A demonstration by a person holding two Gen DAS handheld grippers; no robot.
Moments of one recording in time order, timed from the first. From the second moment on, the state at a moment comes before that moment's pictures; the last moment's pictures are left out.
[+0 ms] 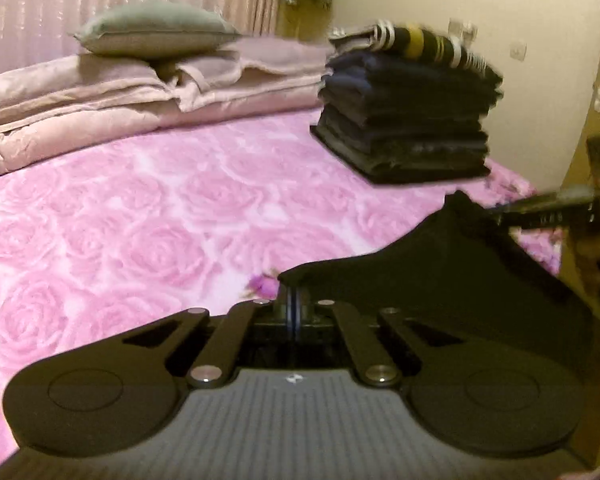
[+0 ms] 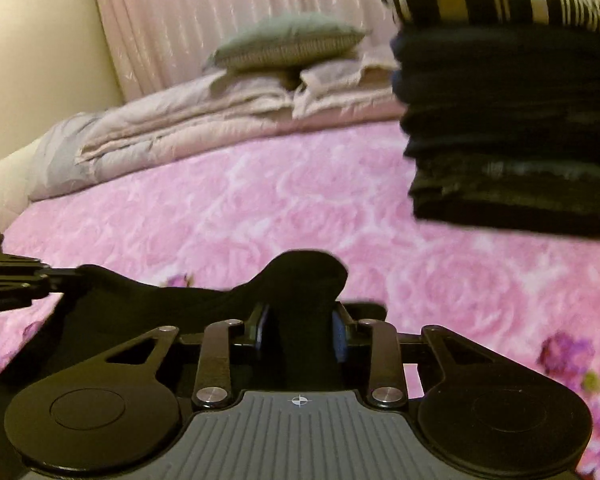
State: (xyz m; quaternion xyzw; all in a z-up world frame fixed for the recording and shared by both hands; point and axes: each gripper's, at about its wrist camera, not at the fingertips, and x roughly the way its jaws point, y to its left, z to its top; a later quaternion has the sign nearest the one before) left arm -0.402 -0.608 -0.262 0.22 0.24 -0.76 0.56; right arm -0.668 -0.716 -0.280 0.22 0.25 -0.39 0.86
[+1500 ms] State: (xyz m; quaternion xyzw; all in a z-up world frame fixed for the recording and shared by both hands) left arm -0.446 -0.595 -0.274 0.34 0.25 -0.75 0.50; right arm -0.747 -0.643 -0.300 0.32 0.23 -0.38 0.84
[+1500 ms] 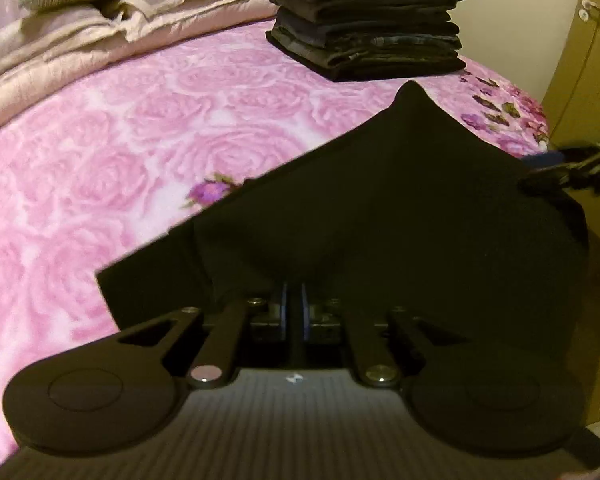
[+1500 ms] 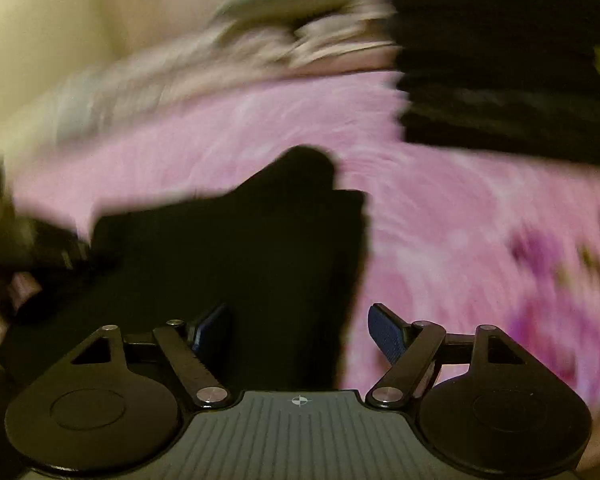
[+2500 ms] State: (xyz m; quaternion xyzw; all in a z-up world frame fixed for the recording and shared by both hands) left arm -0.589 -0.689 -0.272 0.38 0.19 -0.83 0.36; right arm -0.824 -0.629 -0.335 0.54 0.11 -0.18 0.82
